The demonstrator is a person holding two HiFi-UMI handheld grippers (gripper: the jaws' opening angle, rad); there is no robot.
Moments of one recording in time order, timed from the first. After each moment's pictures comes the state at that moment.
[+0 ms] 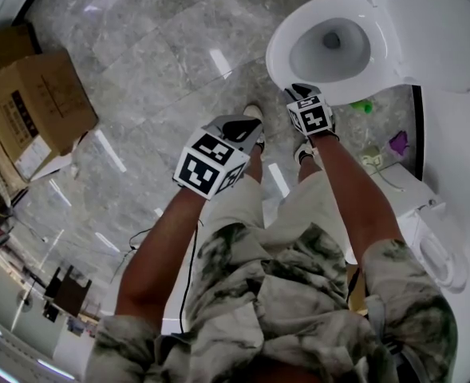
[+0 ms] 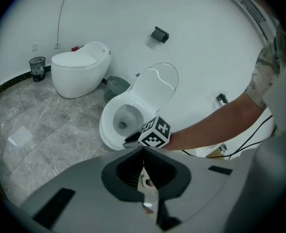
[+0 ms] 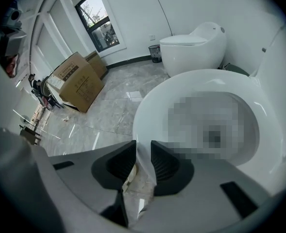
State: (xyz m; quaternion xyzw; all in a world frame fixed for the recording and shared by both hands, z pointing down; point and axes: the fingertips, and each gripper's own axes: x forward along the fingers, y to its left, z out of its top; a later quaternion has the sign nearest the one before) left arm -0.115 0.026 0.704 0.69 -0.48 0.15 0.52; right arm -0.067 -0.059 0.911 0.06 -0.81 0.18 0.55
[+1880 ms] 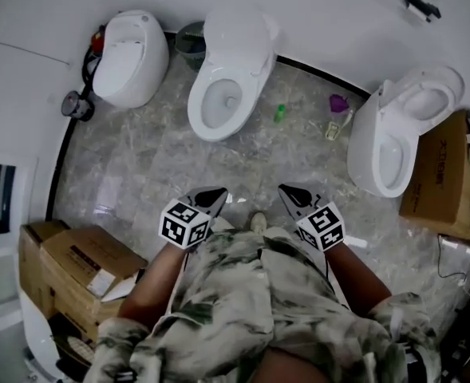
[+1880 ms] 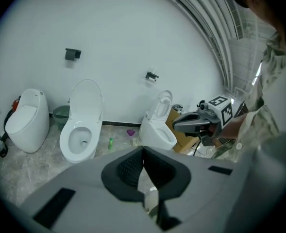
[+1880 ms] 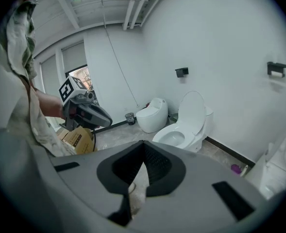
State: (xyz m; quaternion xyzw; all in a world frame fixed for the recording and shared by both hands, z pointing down) left arm 0.052 0.240 0.409 0.88 -0.28 0.25 0.30; right arm 0.184 0.244 0.391 0.36 -0.88 0.20 0.24
